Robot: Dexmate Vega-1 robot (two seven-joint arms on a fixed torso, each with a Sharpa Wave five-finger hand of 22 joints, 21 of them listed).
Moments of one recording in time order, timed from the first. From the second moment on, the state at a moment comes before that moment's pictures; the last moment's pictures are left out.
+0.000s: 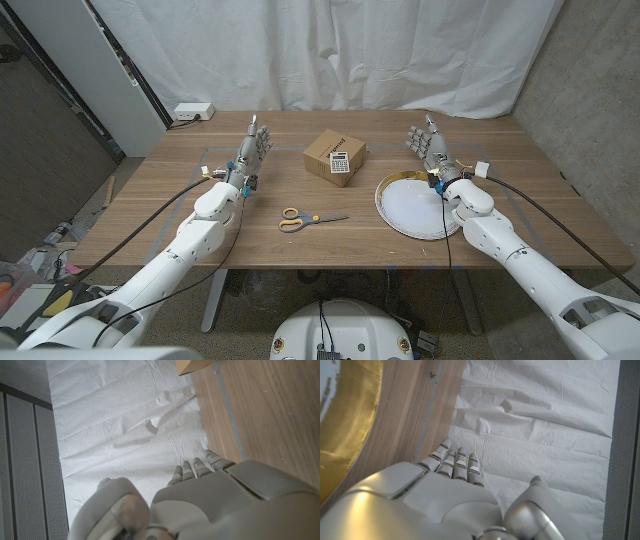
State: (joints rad) left arm 0.85 0.51 0.36 -1.30 -0.65 -0.31 -0.02; left_hand 0.34 -0.01 -0.19 0.12 0.39 -0.08 0.05 0.20 0.18 -0.05 -0.01 0.20 0.18 -0.08 0.00 0.18 0.18 -0.02 -0.03 0.19 0.17; right arm -0.83 -0.50 -0.38 -1.28 0.65 0.30 0.04; right_hand 0.20 -0.04 0.19 0.01 0.24 0.18 0.11 0.19 0.18 0.20 0.11 0.21 0.18 0.08 0.07 0.18 0.17 0.15 -0.02 0.35 0.17
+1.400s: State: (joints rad) left arm 0.81 0.49 0.38 -1.29 -0.64 -0.30 -0.04; left_hand 0.37 0.02 -0.19 0.12 0.39 -0.07 0.04 0.20 0.18 -0.04 -0.01 0.20 0.18 -0.07 0.00 0.19 0.18 -0.02 -0.03 0.19 0.17; right arm -0.90 -0.57 -0.37 -1.45 0.62 0.29 0.01; right_hand 0.22 -0.01 0.20 0.00 0.24 0.19 0.10 0.20 0.18 0.22 0.11 0.21 0.18 0.10 0.06 0.19 0.17 0.17 -0.02 0.34 0.17
